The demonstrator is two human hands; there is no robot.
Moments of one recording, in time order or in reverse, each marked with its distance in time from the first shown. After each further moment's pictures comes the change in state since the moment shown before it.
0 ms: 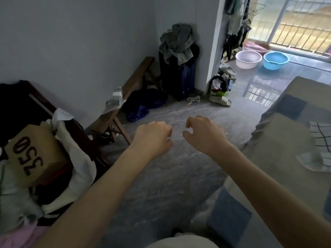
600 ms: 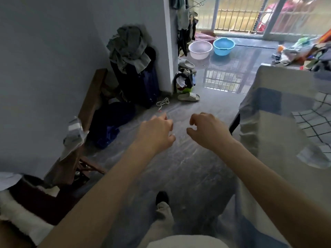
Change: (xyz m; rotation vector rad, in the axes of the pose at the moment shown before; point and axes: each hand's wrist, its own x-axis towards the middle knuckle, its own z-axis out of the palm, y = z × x) left_hand 0.219 -0.042 0.004 -0.048 -0.015 0.301; right_hand 0.153 0.057 -0.002 -0.034 0.062 0.390
